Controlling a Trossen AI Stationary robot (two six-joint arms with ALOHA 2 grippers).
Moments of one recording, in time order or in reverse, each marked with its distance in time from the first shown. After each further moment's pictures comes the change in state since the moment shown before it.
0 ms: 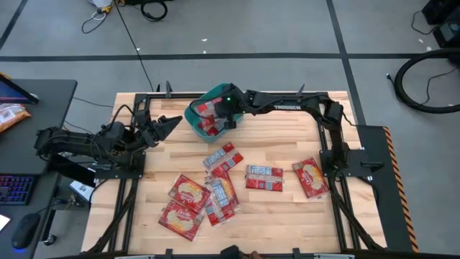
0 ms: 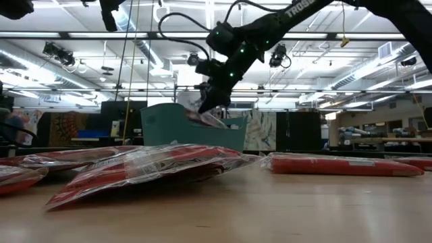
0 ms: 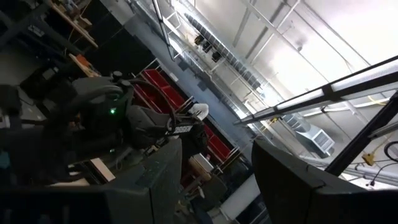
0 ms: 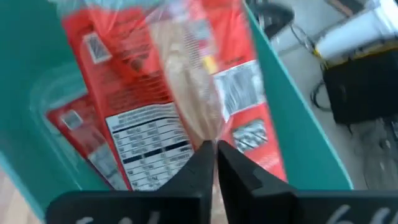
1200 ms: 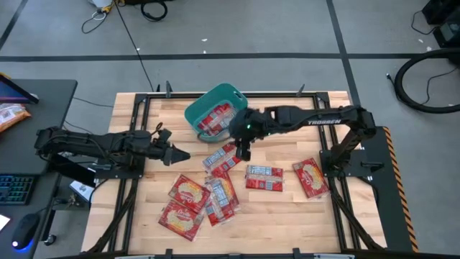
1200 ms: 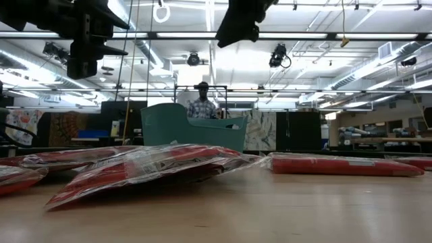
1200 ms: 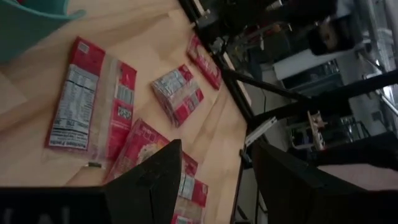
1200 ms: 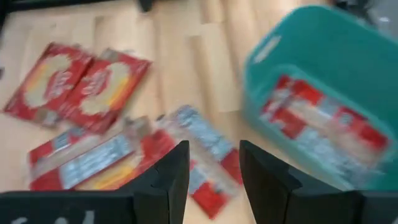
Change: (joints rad) left arm -0.001 0.006 0.000 -0.713 0.378 -0.315; right arm 0.345 -0.334 -0.007 -0.428 -0.082 0.718
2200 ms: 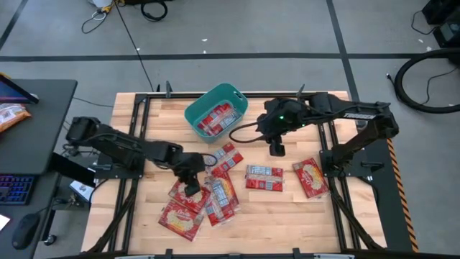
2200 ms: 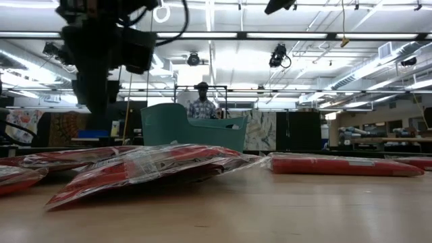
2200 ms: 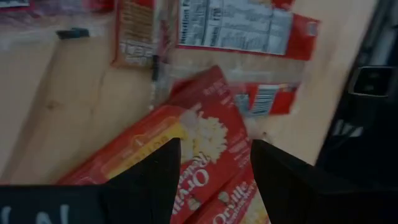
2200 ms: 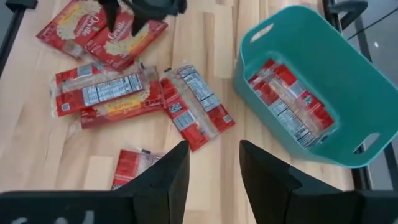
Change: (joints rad) left arm -0.115 0.792 0.416 -0.385 0.313 0.346; right arm 0.014 -0.247 0.053 -0.346 0.006 -0.203
